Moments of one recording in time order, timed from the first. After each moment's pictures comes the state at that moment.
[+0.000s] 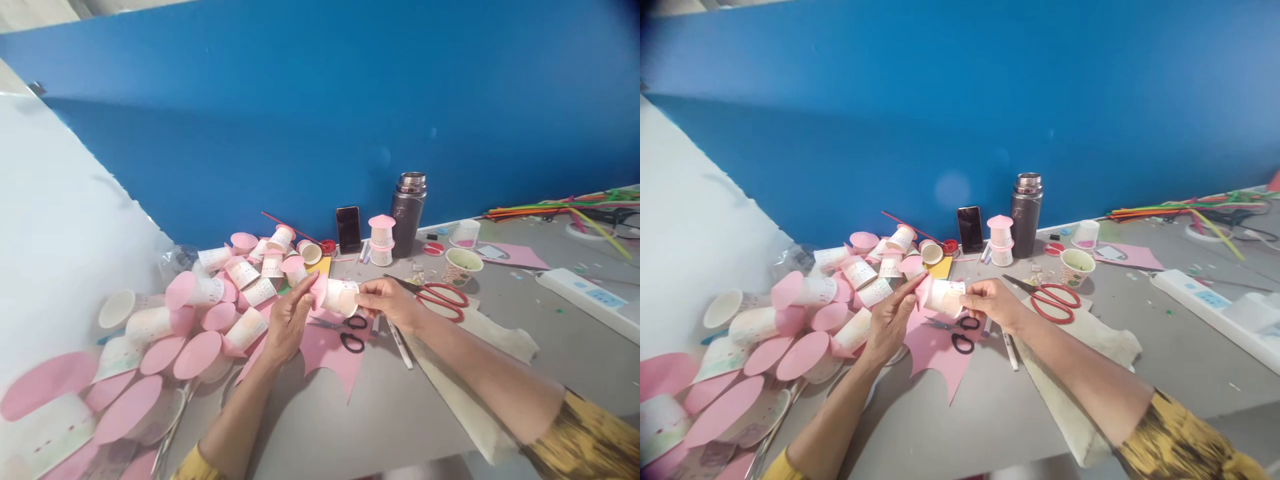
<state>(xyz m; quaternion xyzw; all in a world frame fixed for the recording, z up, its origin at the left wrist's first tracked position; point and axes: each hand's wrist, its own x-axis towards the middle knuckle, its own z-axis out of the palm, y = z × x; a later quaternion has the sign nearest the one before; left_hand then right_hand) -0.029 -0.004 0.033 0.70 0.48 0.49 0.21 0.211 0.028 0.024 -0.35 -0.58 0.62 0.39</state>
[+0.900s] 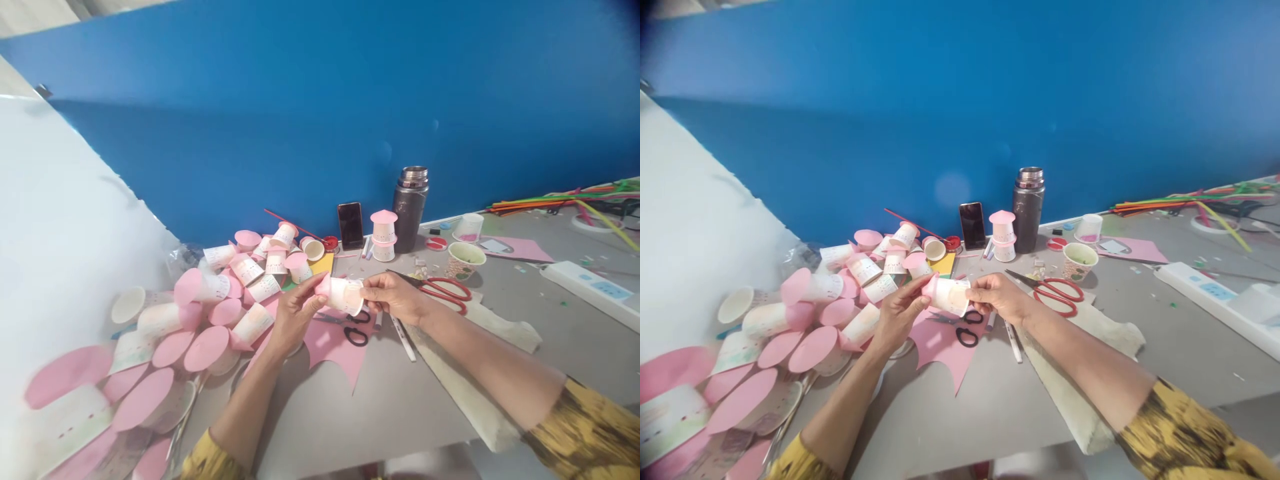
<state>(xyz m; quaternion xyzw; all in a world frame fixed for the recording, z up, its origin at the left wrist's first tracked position) -0.026 -0.001 0.032 0.63 0.45 0.51 0.37 0.216 0.033 0.020 -0.32 -0.52 0.70 0.37</state>
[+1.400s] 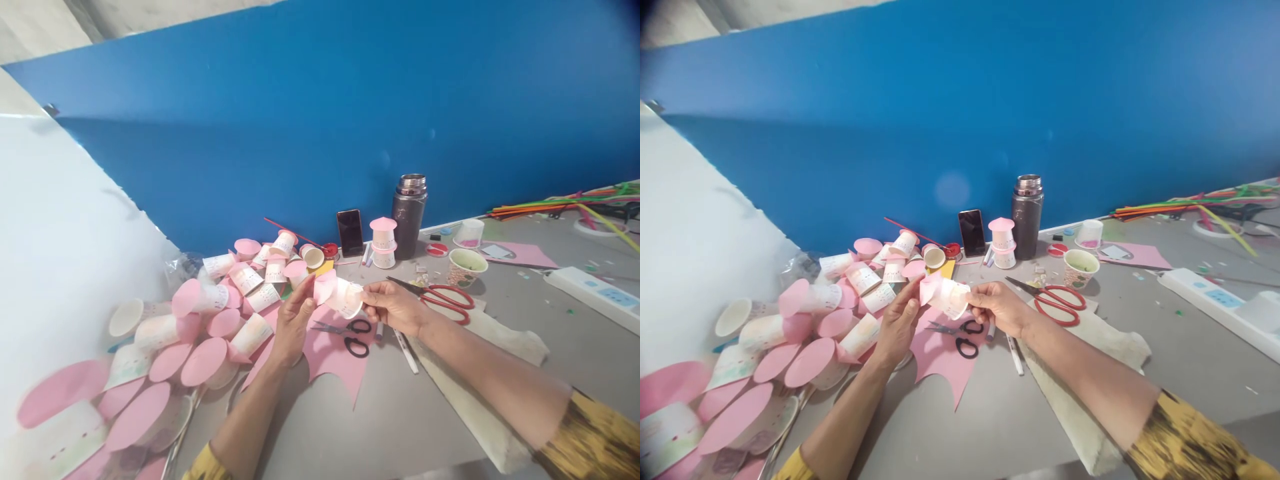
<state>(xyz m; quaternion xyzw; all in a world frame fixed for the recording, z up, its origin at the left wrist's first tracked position) -0.024 0.007 0.016 0.55 0.43 0.58 0.42 0.212 0.035 0.015 -0.29 -0.45 0.75 0.40</state>
